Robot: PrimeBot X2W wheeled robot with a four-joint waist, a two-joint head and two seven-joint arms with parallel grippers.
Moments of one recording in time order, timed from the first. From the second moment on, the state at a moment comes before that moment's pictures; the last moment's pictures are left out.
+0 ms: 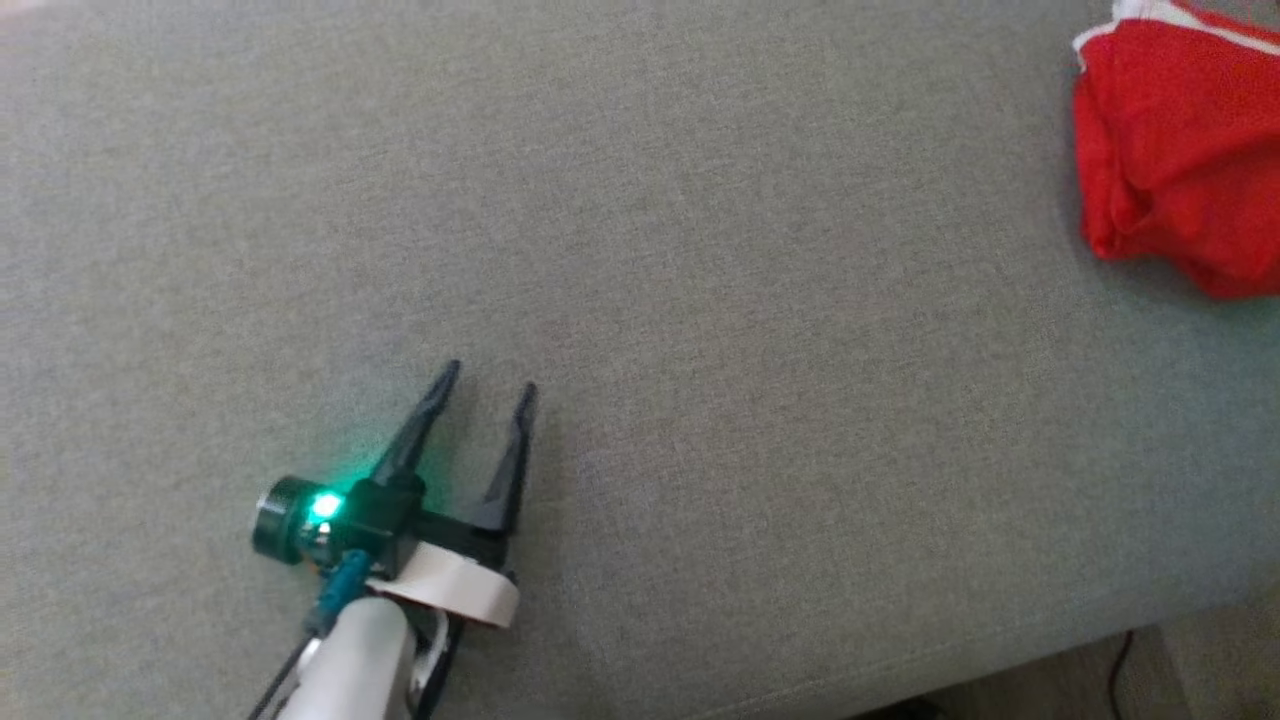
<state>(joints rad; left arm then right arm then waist) -0.22 0.06 -0.27 0.36 -0.05 -0.12 -0.26 -0.91 -0.32 -0.54 0.94 -0.43 0.13 -0.17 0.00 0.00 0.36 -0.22</state>
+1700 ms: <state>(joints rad) 0.01 0.05 0.04 0.40 -0.16 -0.06 -0.26 -0.23 -0.05 0.10 0.59 0.14 0.13 -0.25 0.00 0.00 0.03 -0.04</state>
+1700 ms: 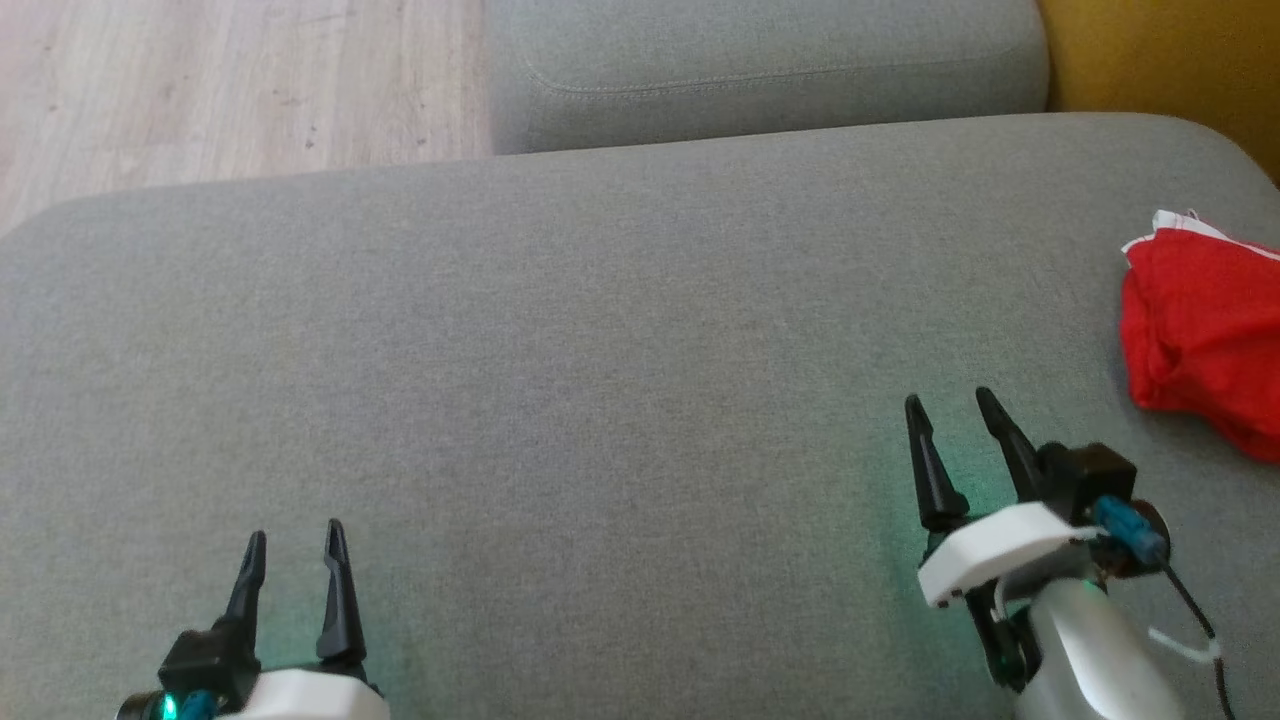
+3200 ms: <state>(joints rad) 0.00 0.04 0.04 0.44 -0.55 -0.09 -0.16 -0.19 -0.05 0.05 0.58 0.54 0.13 -0.15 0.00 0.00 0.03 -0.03</state>
